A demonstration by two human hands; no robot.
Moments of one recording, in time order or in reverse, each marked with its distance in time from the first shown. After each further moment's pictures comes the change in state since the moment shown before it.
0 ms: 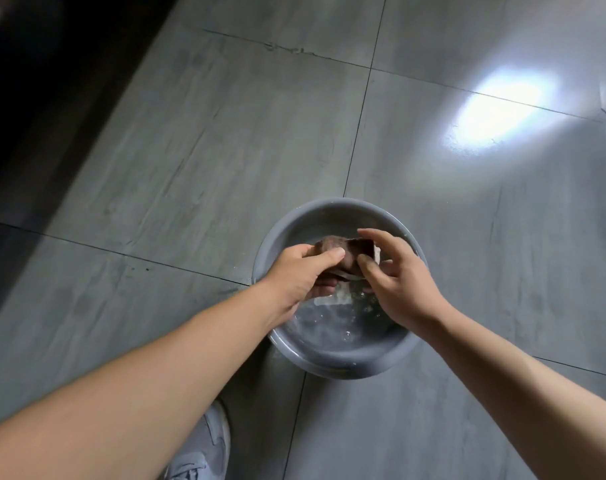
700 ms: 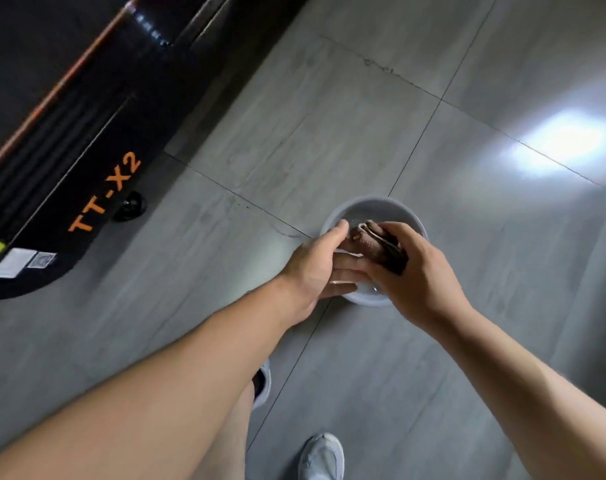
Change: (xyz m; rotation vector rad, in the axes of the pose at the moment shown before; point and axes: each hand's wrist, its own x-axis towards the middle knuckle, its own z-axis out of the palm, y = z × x) left_hand -0.261 0.090 -0.004 -0.273 0.091 -0.049; right_hand -0.120 -0.240 -0.071 -0.244 -0.245 -0.175
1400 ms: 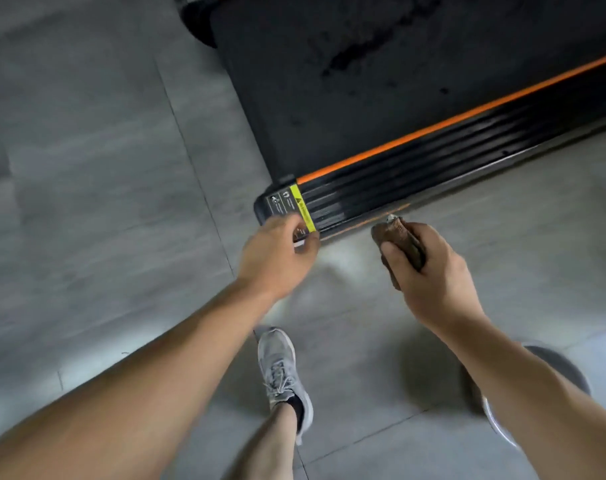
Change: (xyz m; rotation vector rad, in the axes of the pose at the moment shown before) left_hand -0.239 0.036 -0.425 0.652 1.023 0.301; right_hand 0.050 -0.394 0.224 -0.132 -0.358 -0.270
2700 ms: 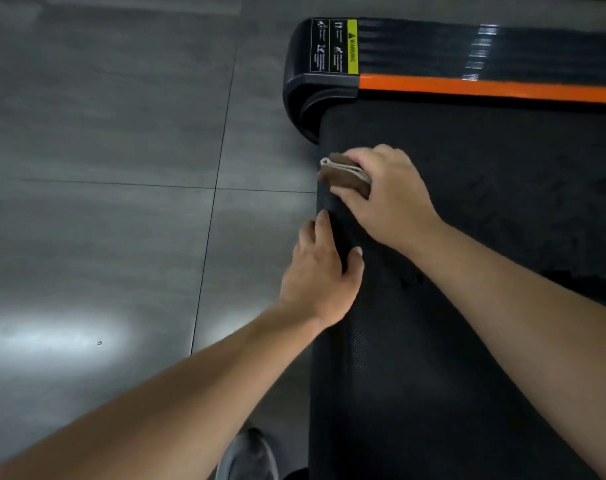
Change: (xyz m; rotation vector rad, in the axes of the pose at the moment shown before) left_hand 0.461 -0.152 0.002 -0.309 0.219 -0.279; right_hand 0.588 -0.199 0.282 -0.362 -0.147 -0.874
